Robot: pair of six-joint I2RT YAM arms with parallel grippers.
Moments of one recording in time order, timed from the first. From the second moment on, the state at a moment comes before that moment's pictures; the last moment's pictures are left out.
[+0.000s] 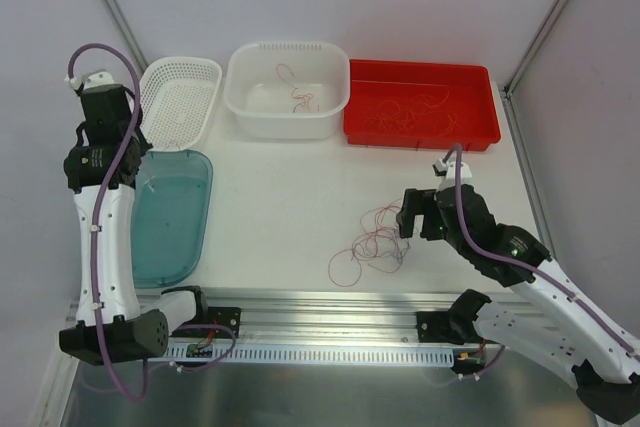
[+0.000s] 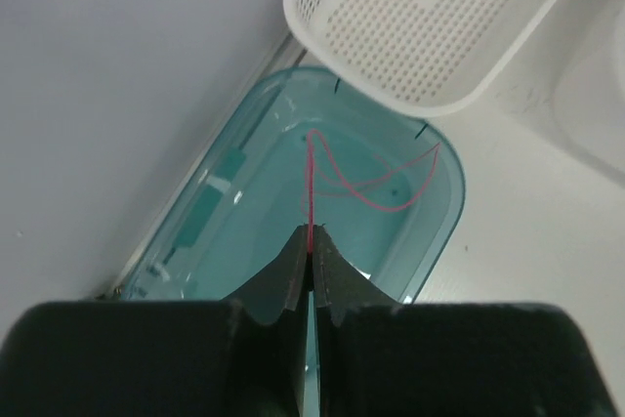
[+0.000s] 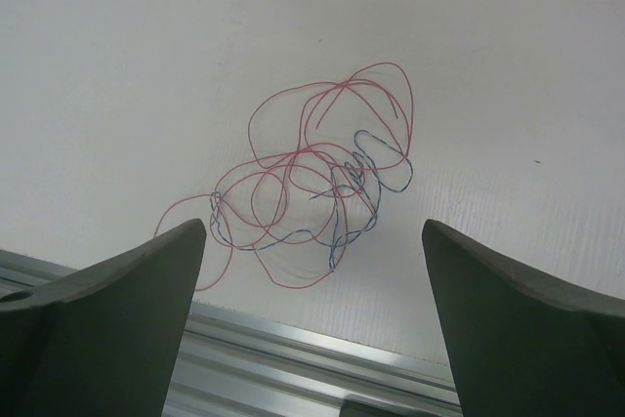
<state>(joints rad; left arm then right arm) 0.13 1.14 1.55 -0.96 -0.39 -0.18 0.78 0.71 0.87 -0.82 0.37 0.48</state>
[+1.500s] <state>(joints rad) 0.06 0.78 0.94 -0.76 0.14 -0.35 0.65 1.00 0.77 -0.75 0.31 0.53</state>
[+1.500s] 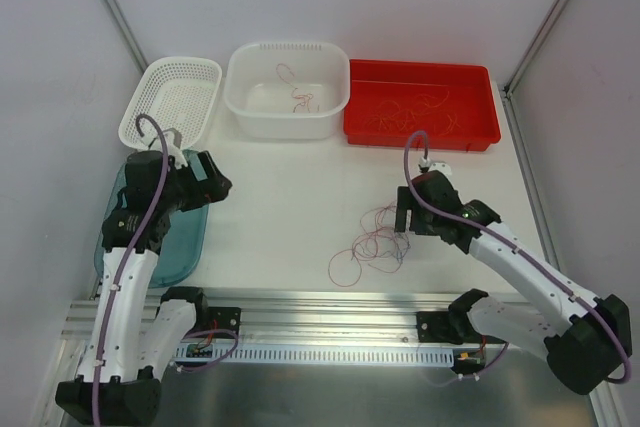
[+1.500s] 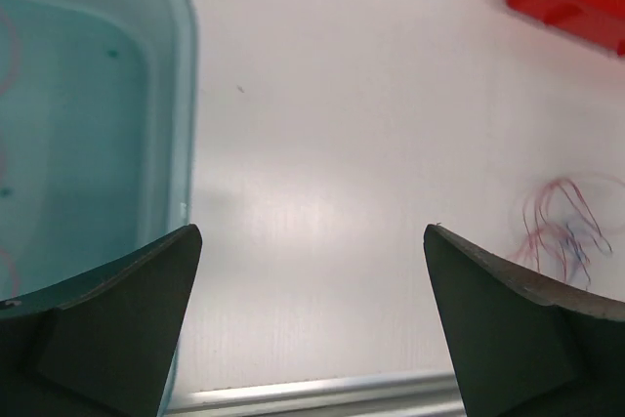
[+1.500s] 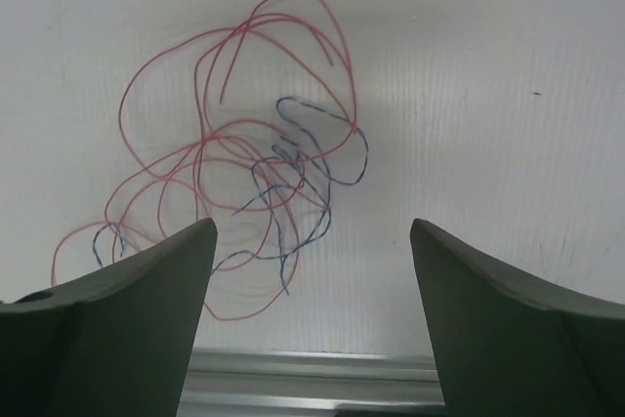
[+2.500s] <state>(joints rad) -0.26 0.65 0.63 -0.68 0.36 -0.49 0.52 1.26 1.22 -0.66 0.11 0.25</state>
